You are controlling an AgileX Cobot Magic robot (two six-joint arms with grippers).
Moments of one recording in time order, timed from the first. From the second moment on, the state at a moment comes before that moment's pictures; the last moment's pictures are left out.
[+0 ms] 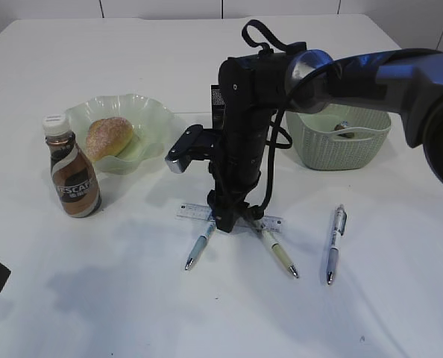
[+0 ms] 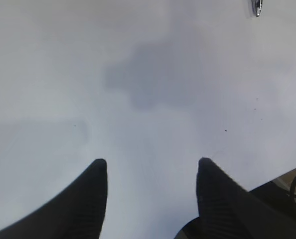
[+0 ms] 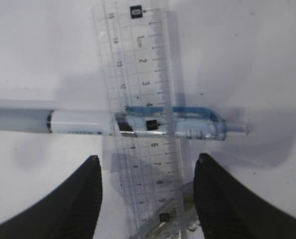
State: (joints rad) left arm -0.29 1.11 -0.64 -0.19 0.75 0.07; right arm 0.48 2.37 -1.93 0.11 1.14 -0.72
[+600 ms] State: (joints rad) left arm -0.29 1.11 -0.64 -0.19 0.75 0.07; right arm 0.48 2.37 -1.93 0.11 1.14 -0.72
